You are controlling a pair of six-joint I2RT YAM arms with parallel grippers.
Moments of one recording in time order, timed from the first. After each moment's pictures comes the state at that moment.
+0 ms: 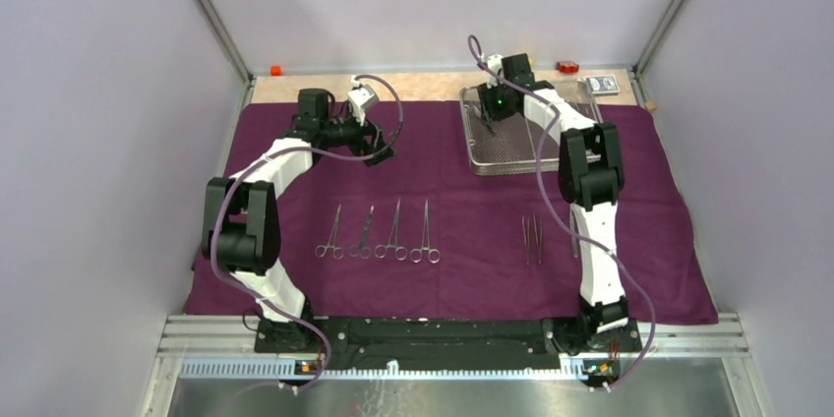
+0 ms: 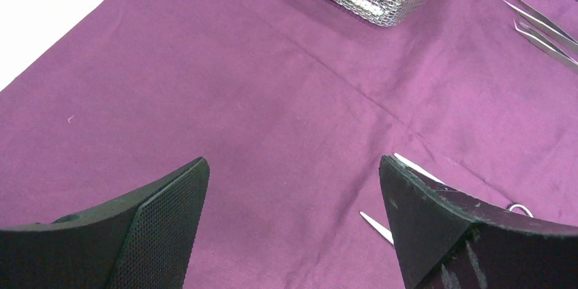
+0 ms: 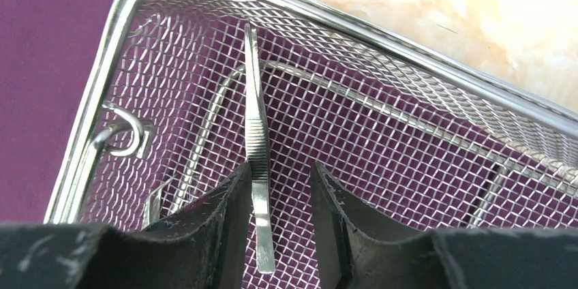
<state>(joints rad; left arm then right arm) -0.12 1.71 1.15 -0.07 0.86 0.33 0.27 2.35 1.94 -0.40 -0.20 -0.15</state>
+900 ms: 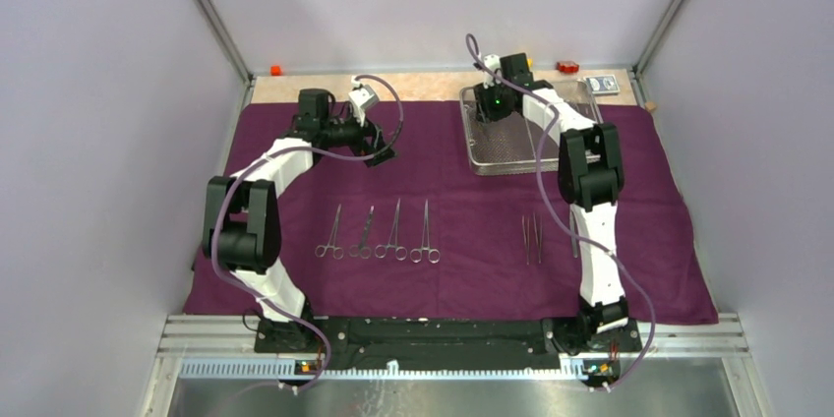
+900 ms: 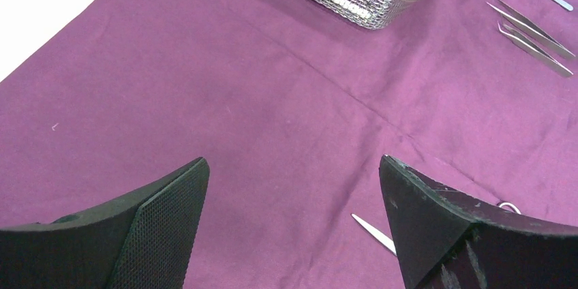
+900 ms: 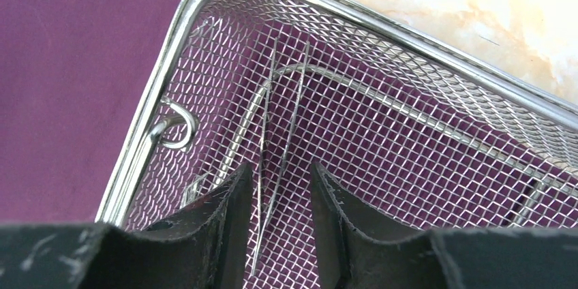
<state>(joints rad) -0.12 1.71 1.15 -0.06 0.89 0.32 0.27 2.34 1.94 -0.41 -0.28 -0.13</state>
